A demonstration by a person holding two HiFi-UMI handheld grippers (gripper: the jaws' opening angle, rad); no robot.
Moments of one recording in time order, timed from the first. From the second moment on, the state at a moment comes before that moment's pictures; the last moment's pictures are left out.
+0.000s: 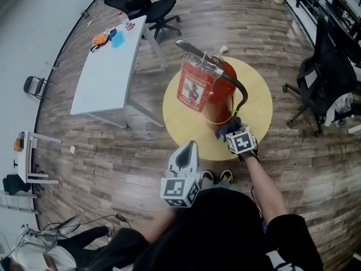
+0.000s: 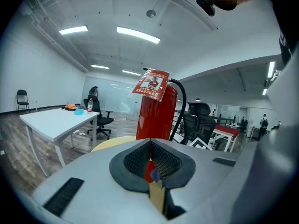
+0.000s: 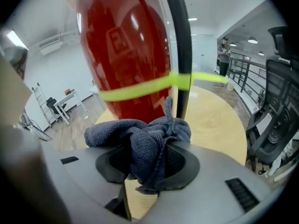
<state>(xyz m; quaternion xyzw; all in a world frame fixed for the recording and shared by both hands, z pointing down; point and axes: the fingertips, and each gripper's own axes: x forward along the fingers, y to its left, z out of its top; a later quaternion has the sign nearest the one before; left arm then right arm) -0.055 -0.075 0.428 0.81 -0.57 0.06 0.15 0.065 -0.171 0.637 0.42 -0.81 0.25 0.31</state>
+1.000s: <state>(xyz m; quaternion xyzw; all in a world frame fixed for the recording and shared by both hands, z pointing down) -0.041 -0.074 0.435 0.82 -0.56 0.06 0.14 0.049 -0.160 0.503 0.45 -0.83 0.24 0.24</state>
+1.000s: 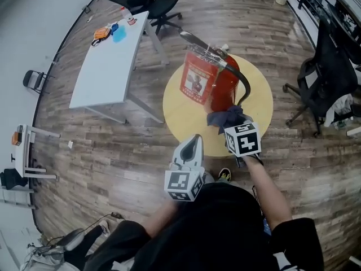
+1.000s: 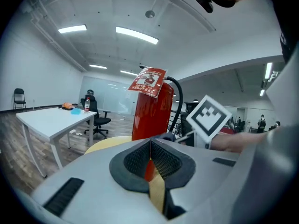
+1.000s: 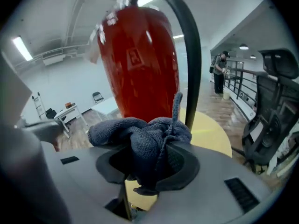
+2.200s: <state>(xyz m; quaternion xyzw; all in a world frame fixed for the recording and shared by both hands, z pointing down) -0.176 -0.082 0.437 0.84 -0.51 0.04 0.17 -0.037 -0.158 0.372 0.32 -0.71 0.60 -0.19</state>
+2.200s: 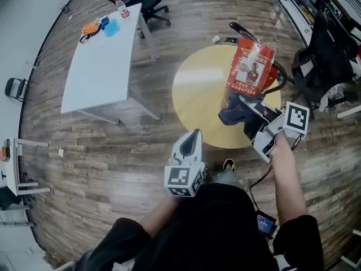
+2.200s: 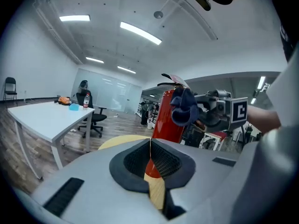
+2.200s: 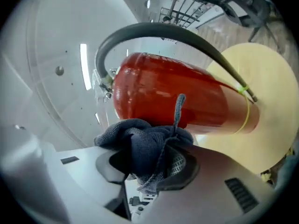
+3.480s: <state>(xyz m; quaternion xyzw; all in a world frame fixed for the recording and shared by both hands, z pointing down) -0.219 -0.089 0.464 0.84 -0.50 0.05 0.18 -0.067 -0.202 0.352 0.30 -0.70 0.59 -0.27</state>
